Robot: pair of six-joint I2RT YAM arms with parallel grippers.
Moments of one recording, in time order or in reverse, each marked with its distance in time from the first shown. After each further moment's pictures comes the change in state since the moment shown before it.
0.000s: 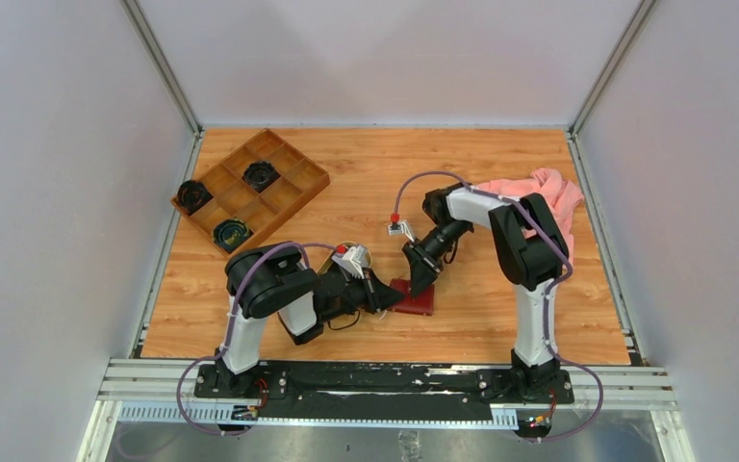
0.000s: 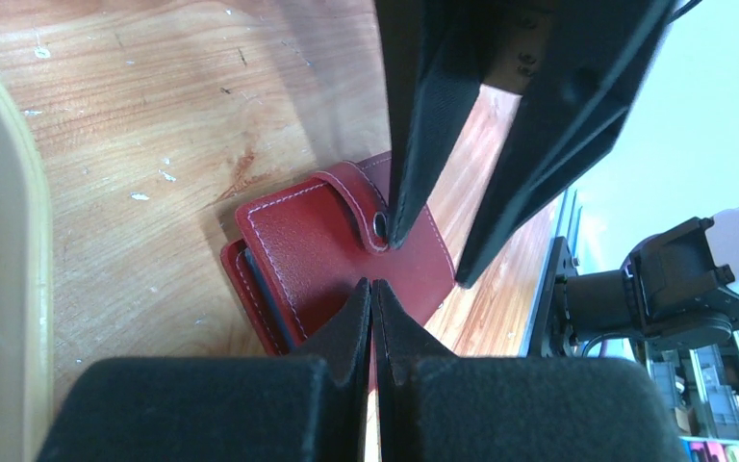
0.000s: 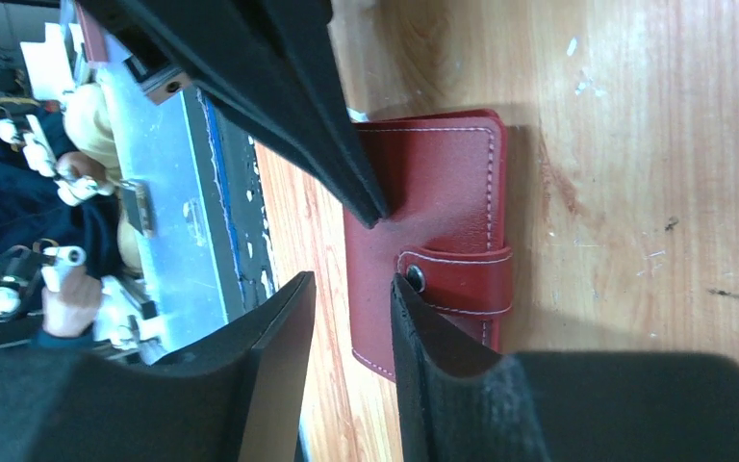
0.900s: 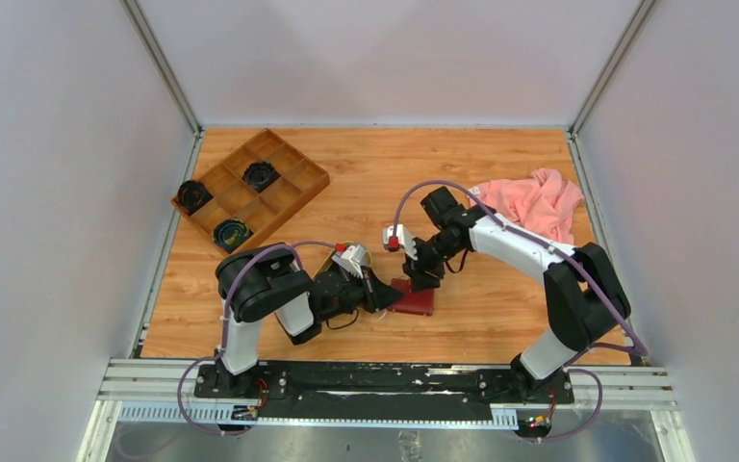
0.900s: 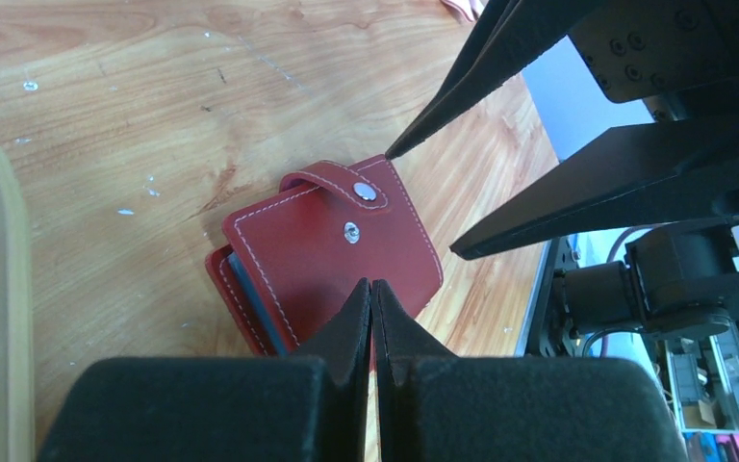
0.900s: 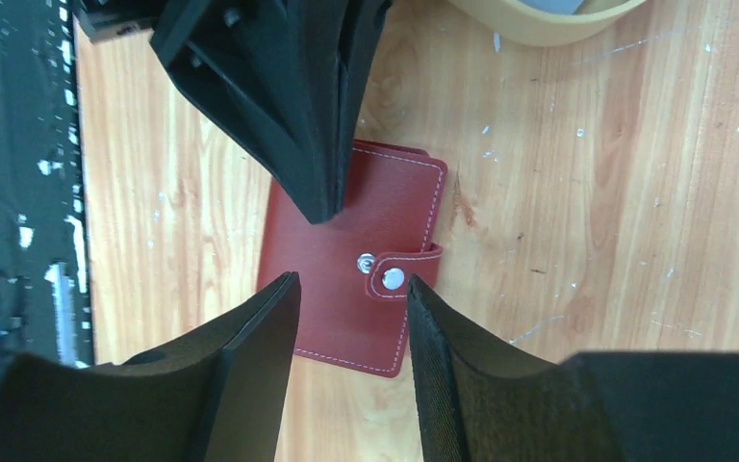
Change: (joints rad) left arm 0.001 -0.059 -0.016 -0.014 0.009 0.048; right arm 0.137 -0.486 -0.278 0.406 0.287 -0.096
